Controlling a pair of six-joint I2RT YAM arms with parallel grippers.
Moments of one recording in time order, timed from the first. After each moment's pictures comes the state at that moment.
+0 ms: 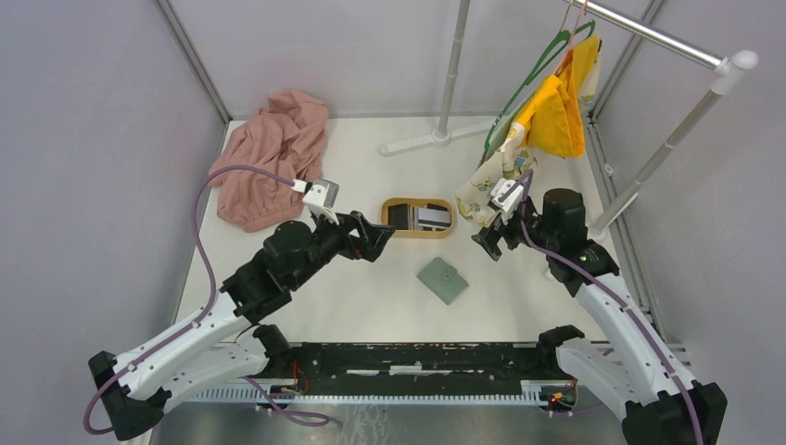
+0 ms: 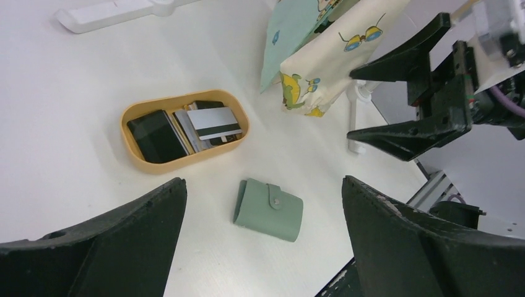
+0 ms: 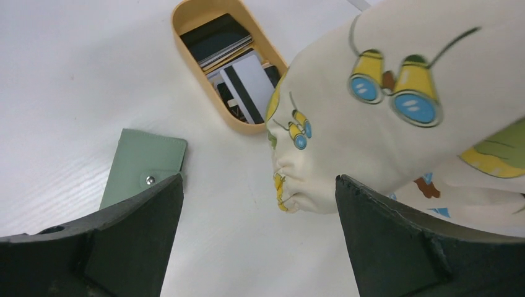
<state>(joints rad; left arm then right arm) -0.87 0.77 0.73 -0.10 -0.19 -0.48 0.28 0.86 0.71 -0.33 -0.51 -0.50</state>
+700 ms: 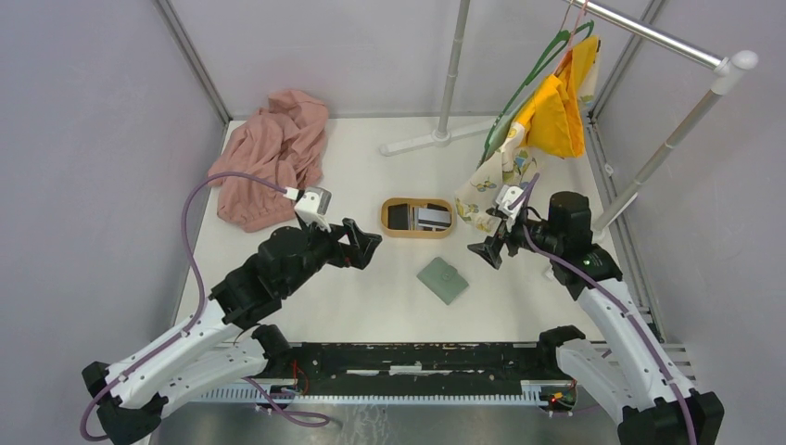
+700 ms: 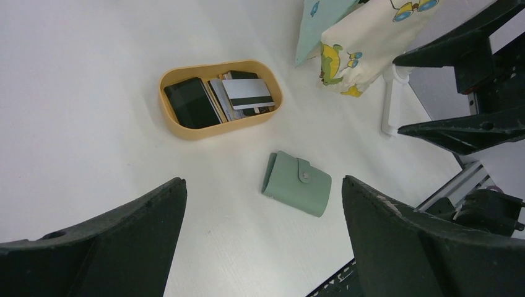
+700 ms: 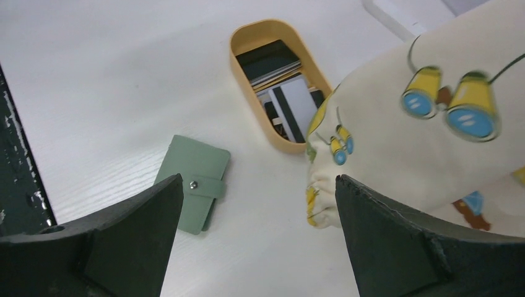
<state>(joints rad) -0.87 0.69 0.75 -0.32 -0.26 -0.48 0.24 0.82 0.72 -0.32 -0.69 -0.46</state>
